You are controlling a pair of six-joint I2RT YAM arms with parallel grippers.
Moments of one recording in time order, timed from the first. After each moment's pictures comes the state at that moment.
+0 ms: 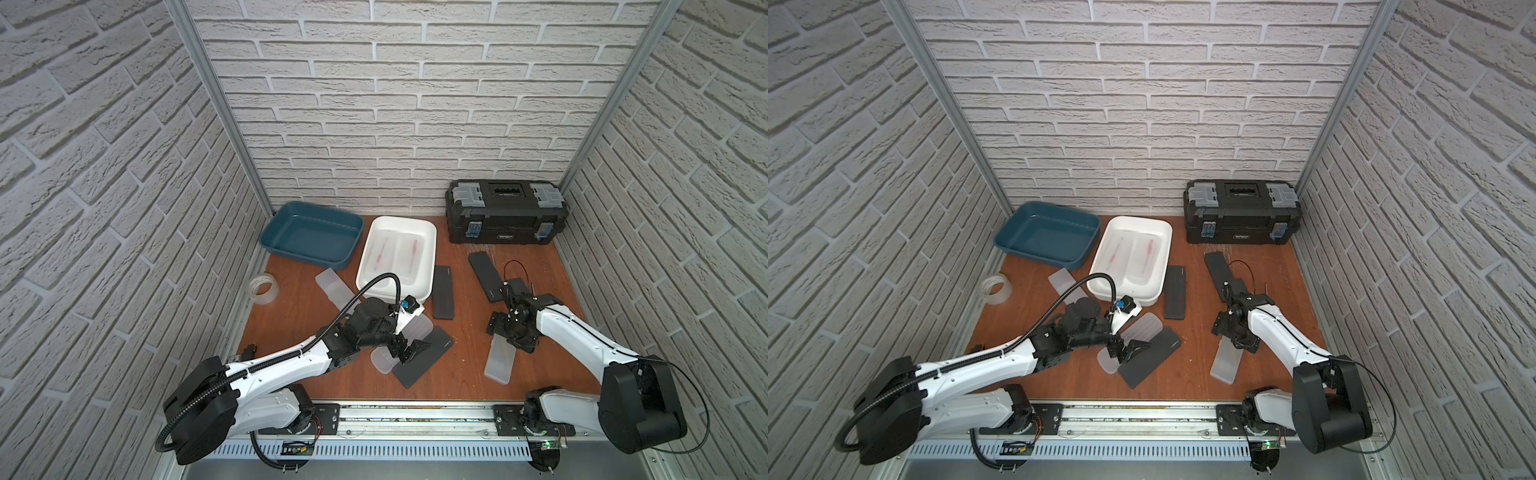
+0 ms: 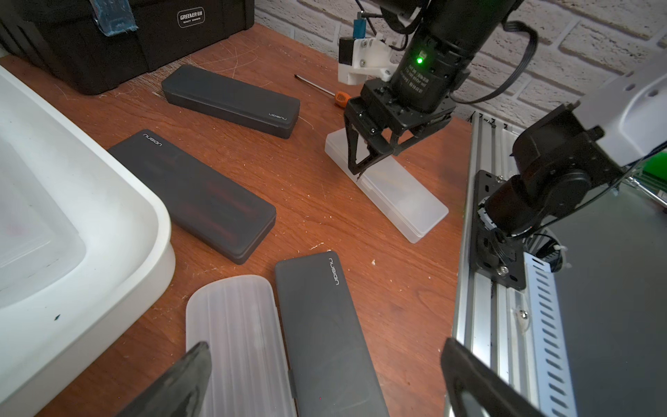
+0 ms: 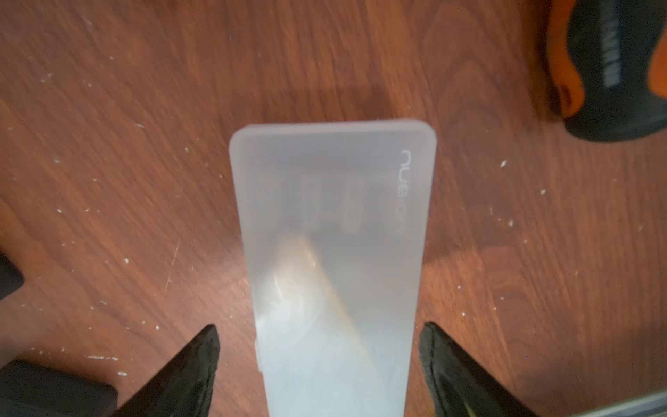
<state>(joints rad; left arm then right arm) -0.93 1.14 0.56 0.07 0.32 -0.04 0.14 1.28 0.71 -0.90 0.09 0.69</state>
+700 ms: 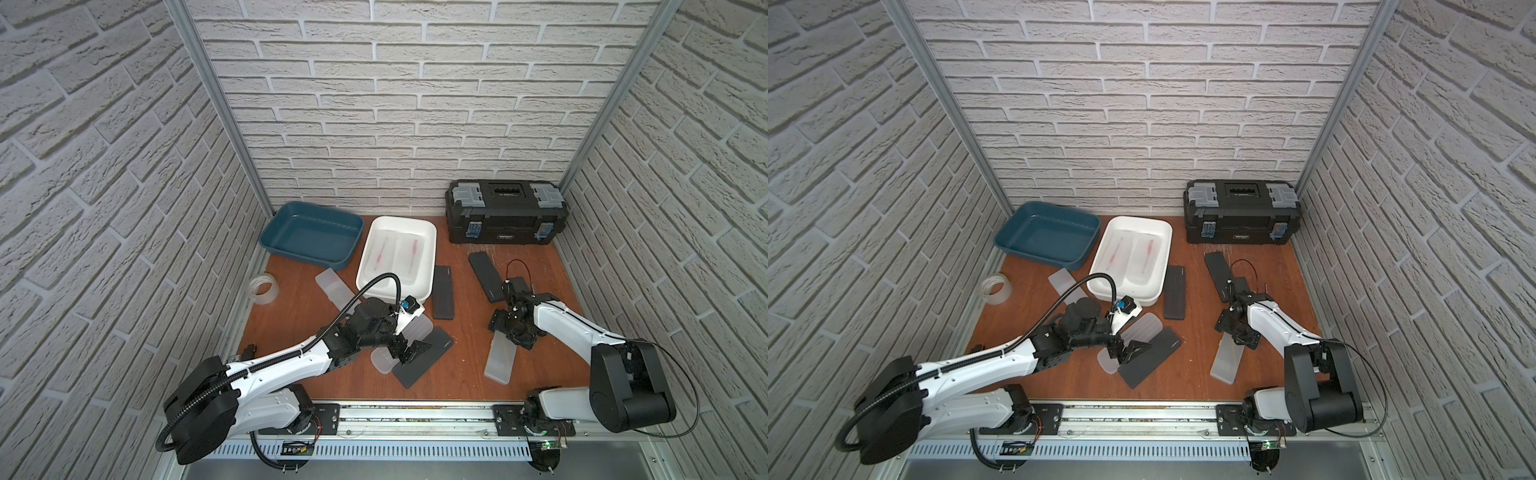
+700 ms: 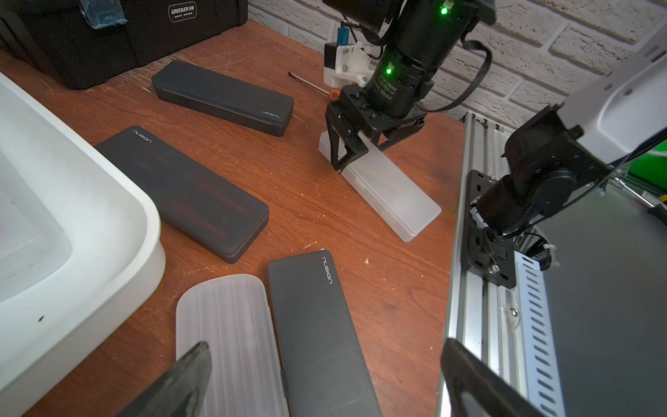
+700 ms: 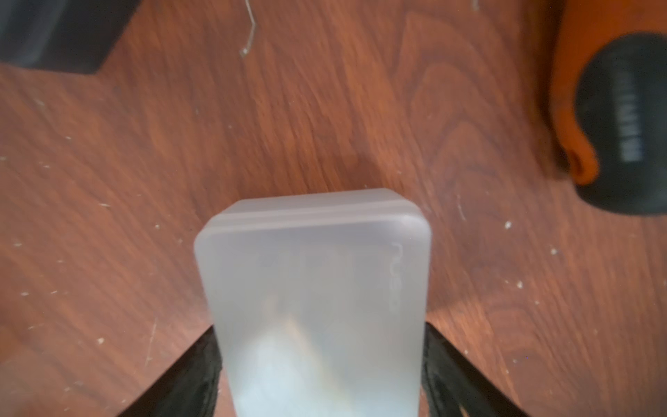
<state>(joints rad) -0.93 1.14 0.56 0.07 0.34 -0.05 0.08 1.38 0.69 -0.78 0.10 0.67</state>
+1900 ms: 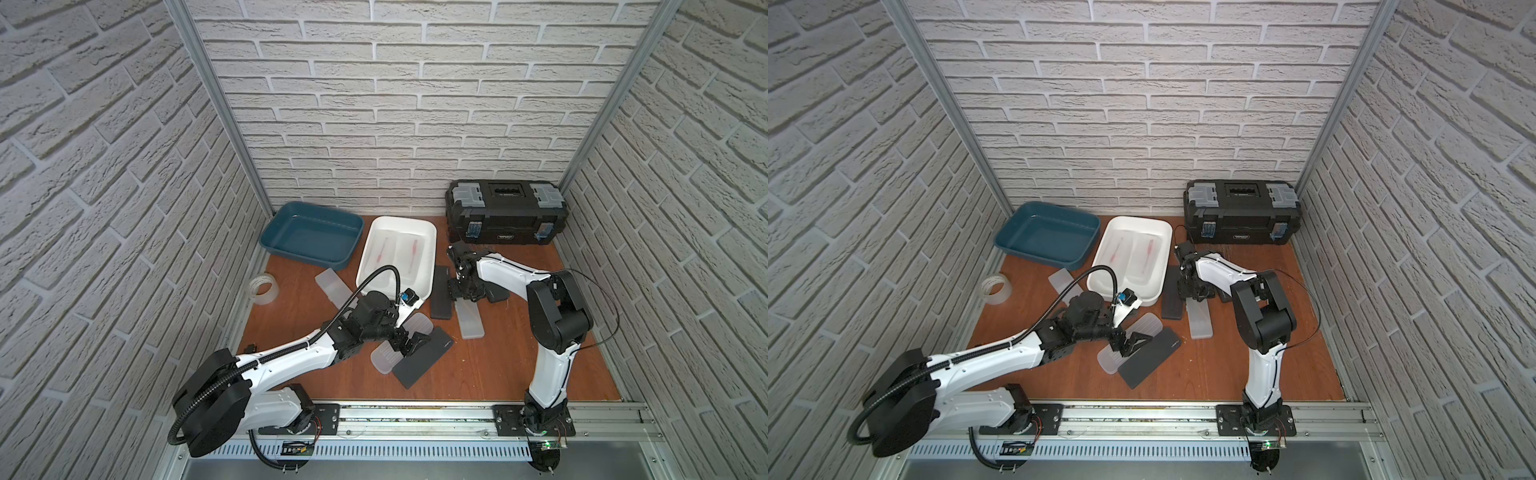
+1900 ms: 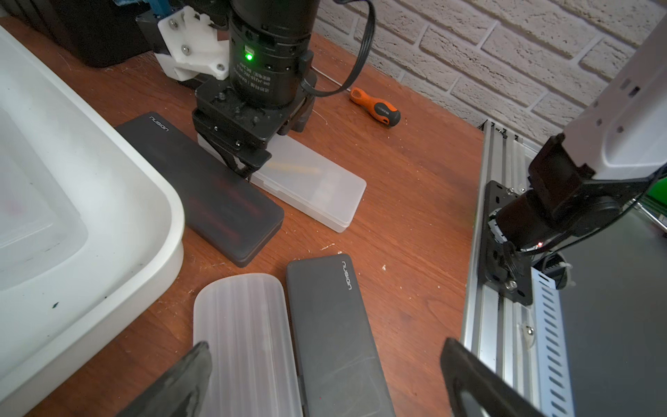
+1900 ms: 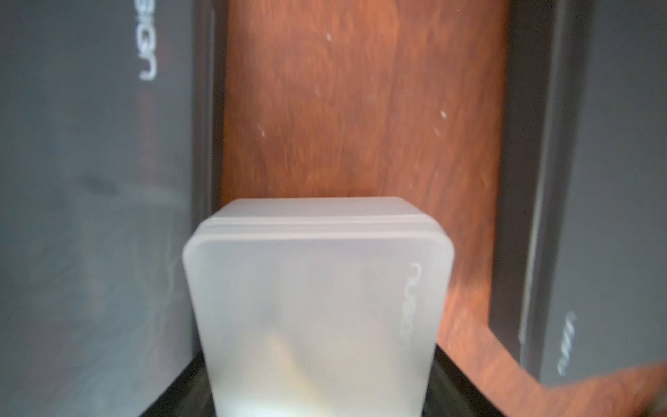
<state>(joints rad) -0.87 1.21 0.60 0.07 0.35 -0.08 0.34 1.96 1.36 -0.87 0.16 0.31</state>
